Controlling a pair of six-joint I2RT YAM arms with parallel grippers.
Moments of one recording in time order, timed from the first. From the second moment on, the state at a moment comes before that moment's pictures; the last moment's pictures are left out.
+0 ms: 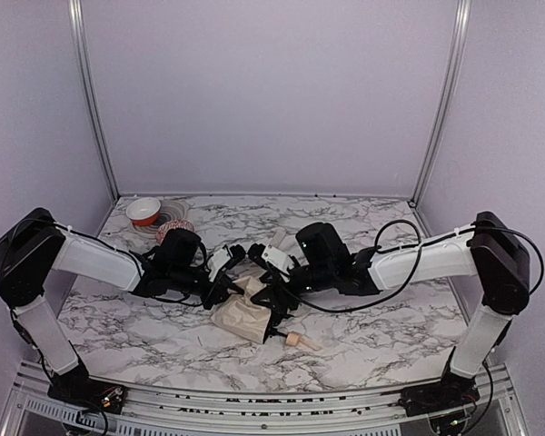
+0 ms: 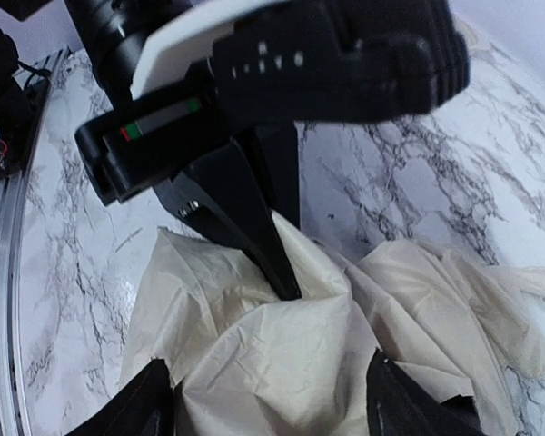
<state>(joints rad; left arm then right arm) -0.73 1.72 0.78 0.27 0.47 0.12 0.92 1.73 0.99 0.14 -0.34 -0.15</state>
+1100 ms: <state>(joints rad) -0.71 2.21 1.41 -0.02 0.63 0.06 0.93 1.66 1.00 0.02 -0.57 -0.31</state>
